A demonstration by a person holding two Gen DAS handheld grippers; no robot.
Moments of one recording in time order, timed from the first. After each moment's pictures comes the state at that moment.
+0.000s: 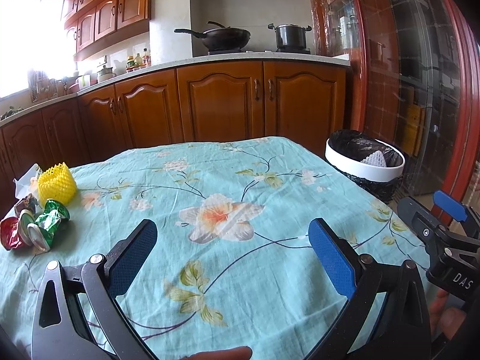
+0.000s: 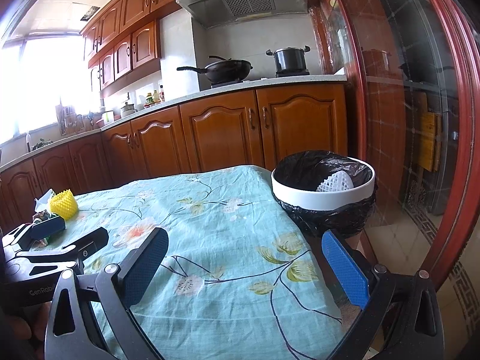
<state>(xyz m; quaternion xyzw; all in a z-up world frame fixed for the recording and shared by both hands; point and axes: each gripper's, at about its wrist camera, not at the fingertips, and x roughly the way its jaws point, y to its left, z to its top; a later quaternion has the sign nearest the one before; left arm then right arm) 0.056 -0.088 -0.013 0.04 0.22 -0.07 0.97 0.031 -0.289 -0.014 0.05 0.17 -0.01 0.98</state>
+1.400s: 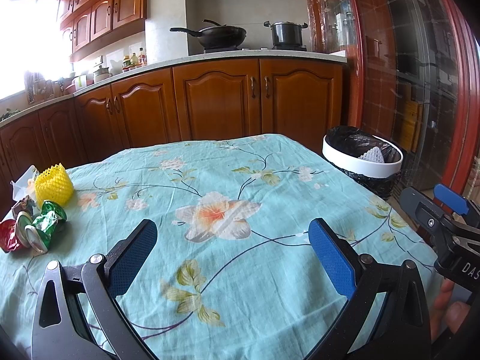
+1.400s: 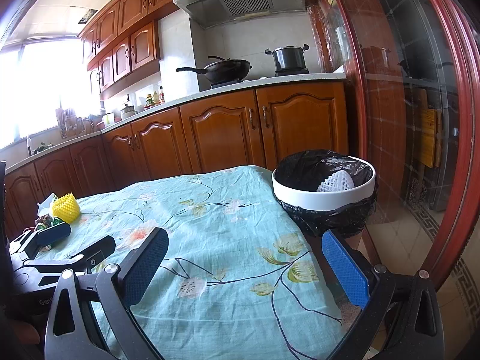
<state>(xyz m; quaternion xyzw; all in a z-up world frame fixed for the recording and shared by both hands) 0.061 -0.089 -0.015 0.05 0.22 -0.08 0.97 0.031 -0.289 -0.012 0.06 0.18 -0.01 0.98</state>
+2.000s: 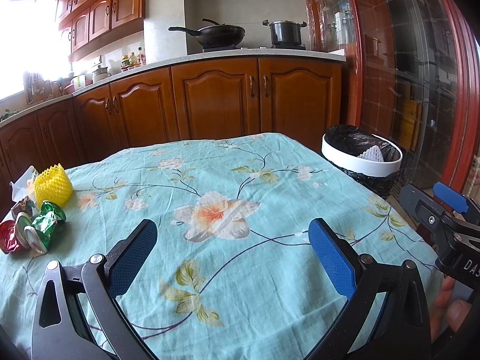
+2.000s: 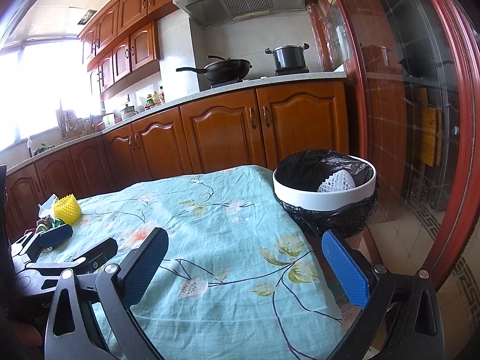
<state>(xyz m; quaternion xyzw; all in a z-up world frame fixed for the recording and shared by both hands) 0.061 -0.089 -0.015 0.05 0.23 -0.08 0.97 0.031 -0.288 -0.011 0.06 0.18 -0.01 0.98</state>
